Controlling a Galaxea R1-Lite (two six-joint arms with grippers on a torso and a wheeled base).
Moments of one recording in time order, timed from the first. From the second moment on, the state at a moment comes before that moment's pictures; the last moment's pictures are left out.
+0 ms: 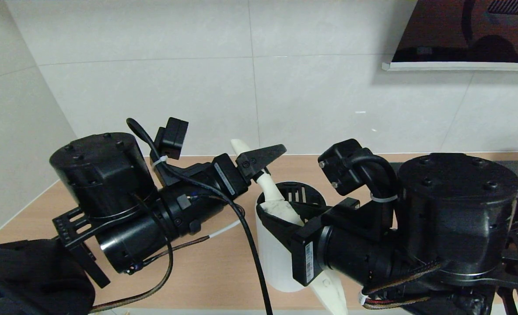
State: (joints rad) left arm -0.66 1.66 -0.68 -1.01 -0.13 -0.84; right arm 1.06 1.65 -0.87 -0.61 -0.27 0.21
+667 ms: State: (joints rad) left arm -0.66 1.67 -0.67 -1.01 -0.13 -0.84; right arm 1.07 1.65 -0.87 -0.61 -0.28 0.21
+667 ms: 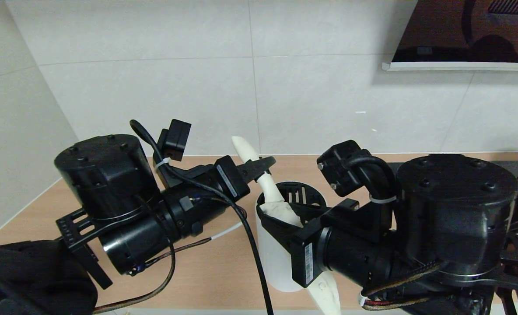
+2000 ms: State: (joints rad) left arm -0.66 1.61 -0.68 -1.00 -0.13 -0.83; right arm 1.00 1.60 -0.87 -0.61 -0.28 0.20
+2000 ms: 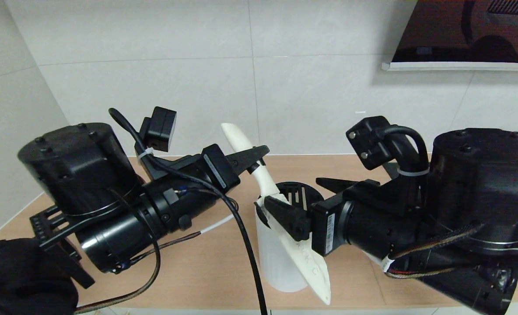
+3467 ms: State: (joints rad) left arm -0.75 1.54 -1.13 -0.57 0.49 -0.31; right arm 0.79 1.54 -0.87 -0.60 -0.27 0.20
